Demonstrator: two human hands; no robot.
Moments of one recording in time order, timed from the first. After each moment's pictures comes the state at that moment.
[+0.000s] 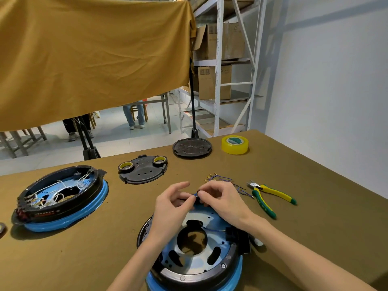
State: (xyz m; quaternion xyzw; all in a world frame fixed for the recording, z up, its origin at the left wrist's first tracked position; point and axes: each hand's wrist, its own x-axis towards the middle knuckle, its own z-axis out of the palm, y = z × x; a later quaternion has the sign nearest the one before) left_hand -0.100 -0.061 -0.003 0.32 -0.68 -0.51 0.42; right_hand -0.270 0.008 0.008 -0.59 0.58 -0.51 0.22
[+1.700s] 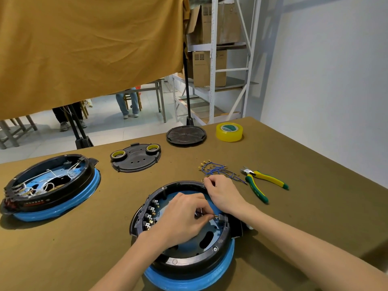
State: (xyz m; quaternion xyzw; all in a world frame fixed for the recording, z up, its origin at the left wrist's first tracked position) left_hand -0.113 -0.035 -0.011 0.19 -0.94 -0.21 0.19; right_hand -0.280 -0.001 -0.017 -0.50 0.76 -0.37 0.16
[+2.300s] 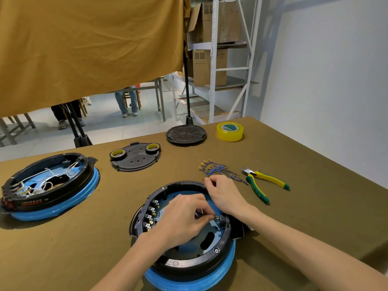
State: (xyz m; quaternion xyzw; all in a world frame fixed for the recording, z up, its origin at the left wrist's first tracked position) left_hand -0.113 -0.038 -0.014 0.19 -0.94 -0.22 0.20; right_hand -0.281 -0.003 -0.019 -0.50 0.76 -0.38 0.15
